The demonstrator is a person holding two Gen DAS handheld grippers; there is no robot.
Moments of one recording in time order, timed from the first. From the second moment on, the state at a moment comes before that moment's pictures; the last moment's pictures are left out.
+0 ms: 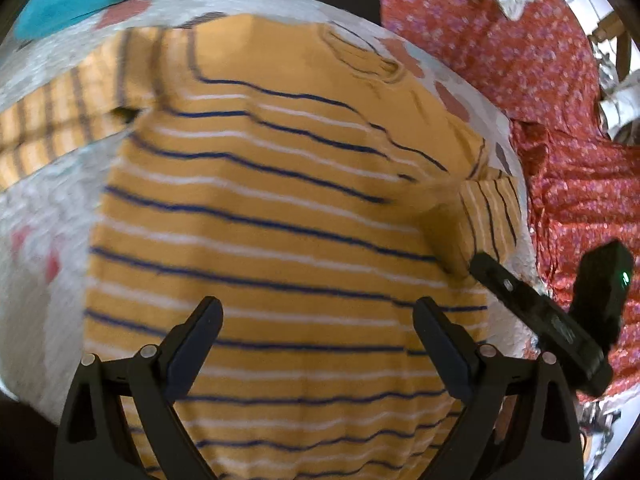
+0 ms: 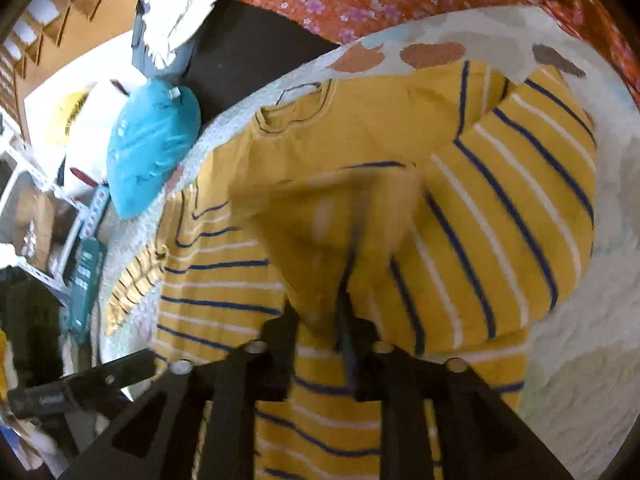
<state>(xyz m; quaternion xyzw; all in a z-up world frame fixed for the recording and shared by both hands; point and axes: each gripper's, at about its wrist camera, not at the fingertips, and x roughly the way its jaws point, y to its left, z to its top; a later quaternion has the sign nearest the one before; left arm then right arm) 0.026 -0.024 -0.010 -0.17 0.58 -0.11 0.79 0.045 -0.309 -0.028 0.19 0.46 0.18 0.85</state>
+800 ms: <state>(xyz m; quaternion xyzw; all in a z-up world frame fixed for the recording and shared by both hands) 0.097 -0.047 0.019 -0.14 0.56 -0.08 0.81 -0.011 -0.417 -0.030 0.34 0.43 0.12 0.83</state>
